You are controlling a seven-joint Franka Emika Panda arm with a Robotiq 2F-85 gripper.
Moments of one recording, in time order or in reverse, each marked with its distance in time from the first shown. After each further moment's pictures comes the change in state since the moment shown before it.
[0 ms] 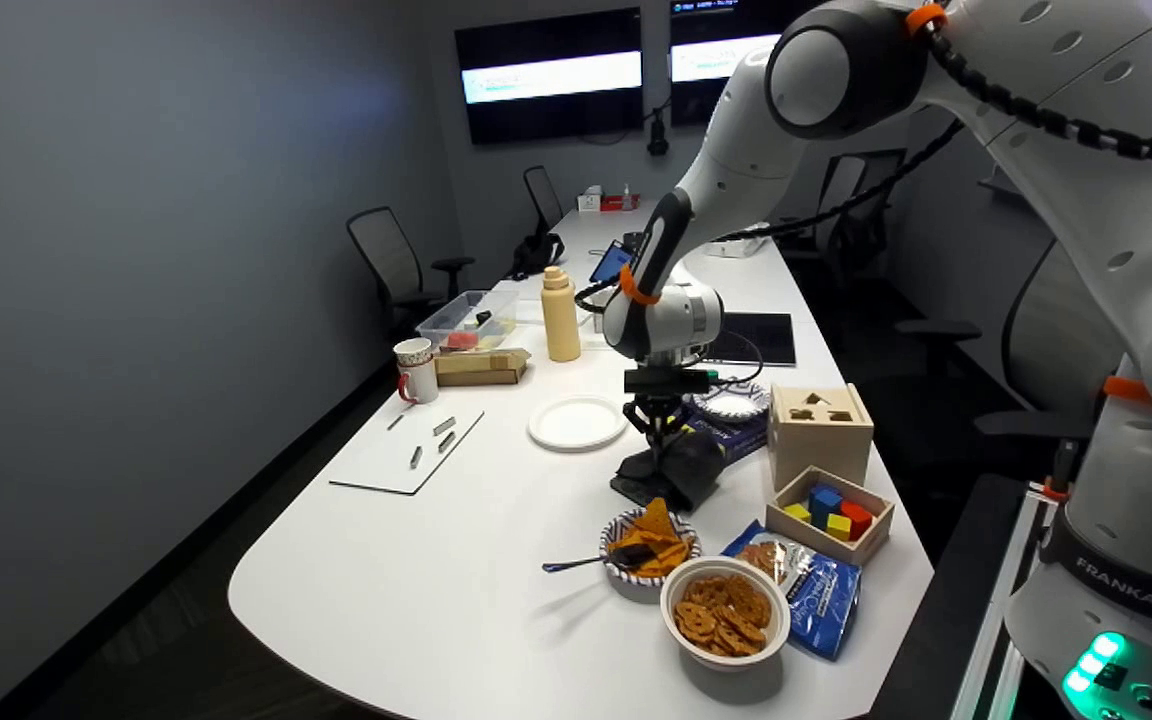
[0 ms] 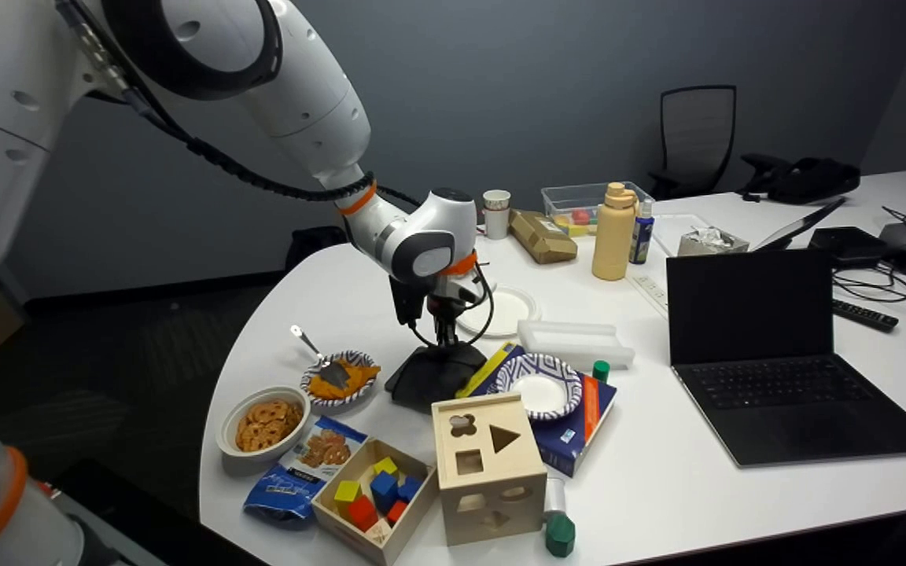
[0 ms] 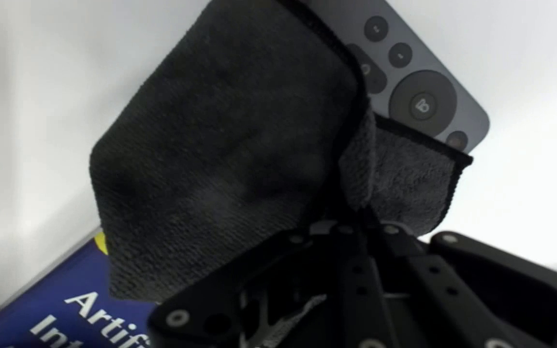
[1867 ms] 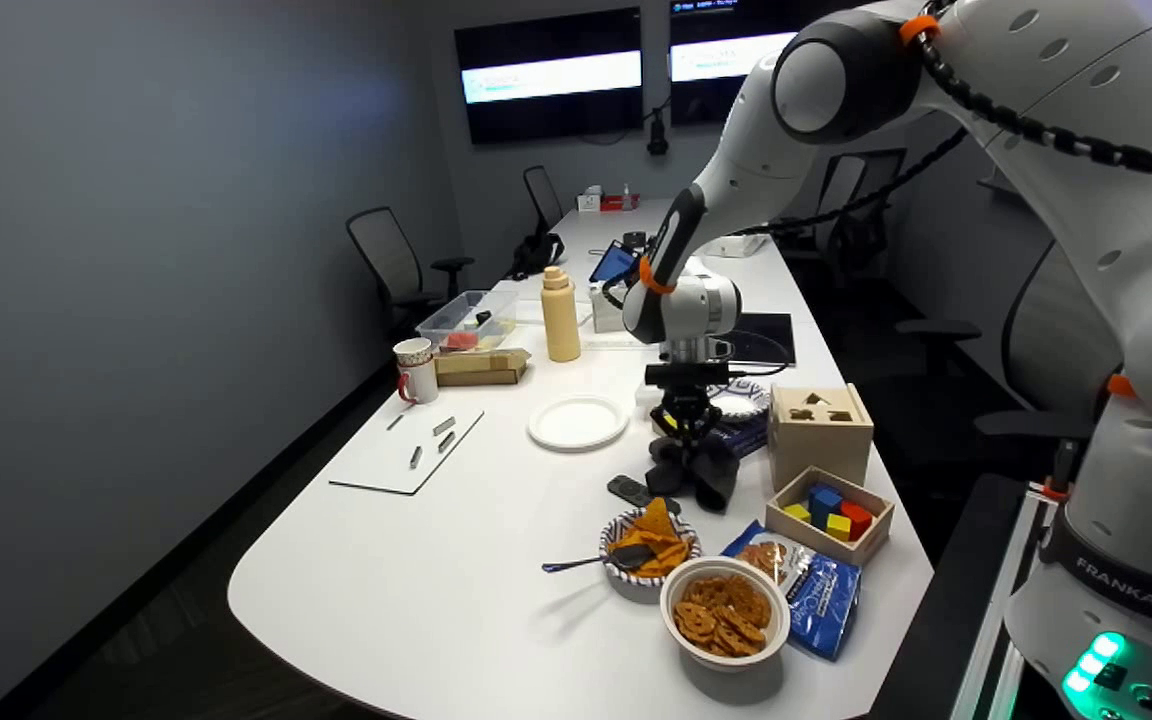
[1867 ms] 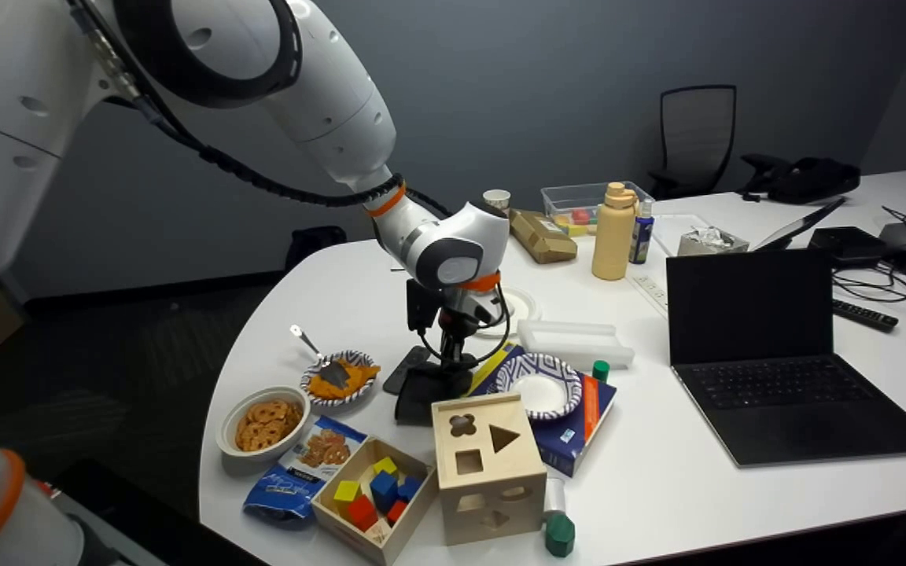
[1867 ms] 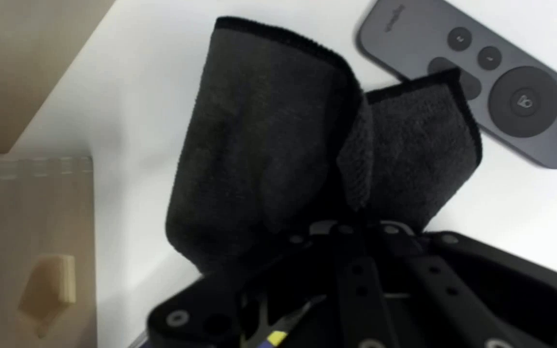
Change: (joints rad) arm -0.074 0.018 -0.019 0.035 0.038 -0.211 0.023
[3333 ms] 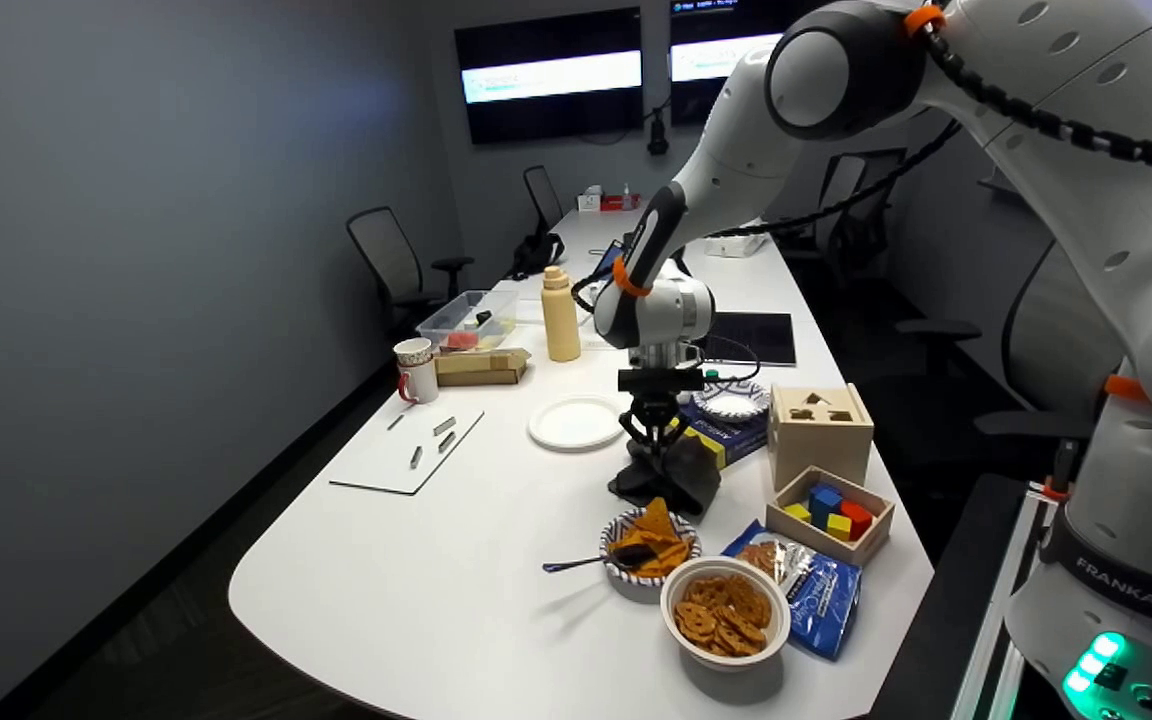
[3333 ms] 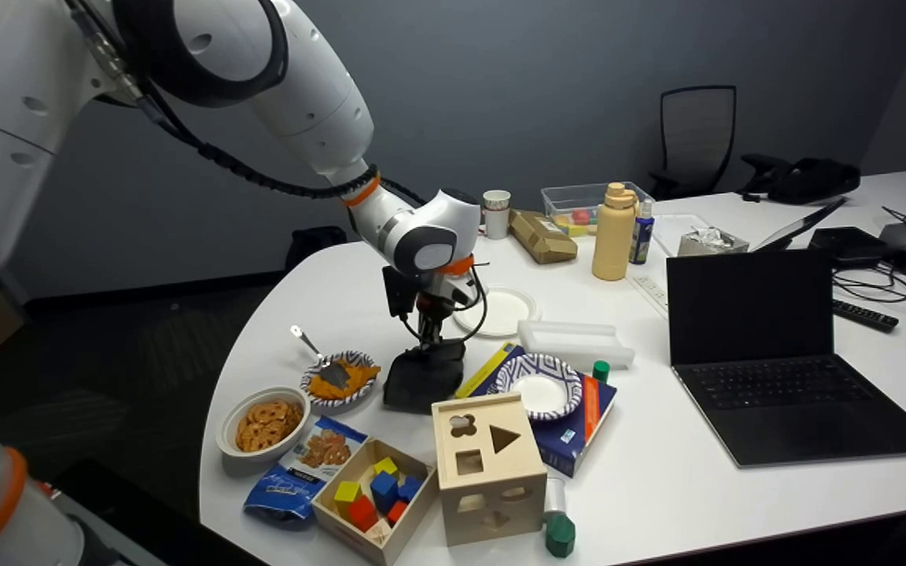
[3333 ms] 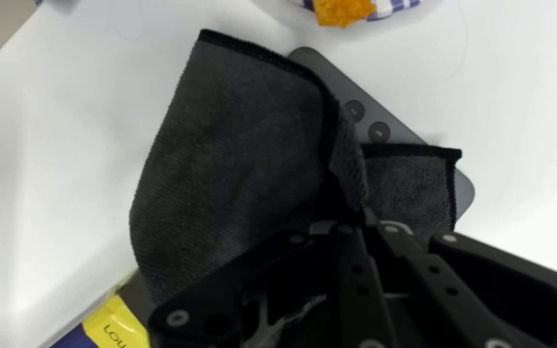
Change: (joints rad) arm 0.053 -0.009 0.050 0.013 0.008 0.021 -0.034
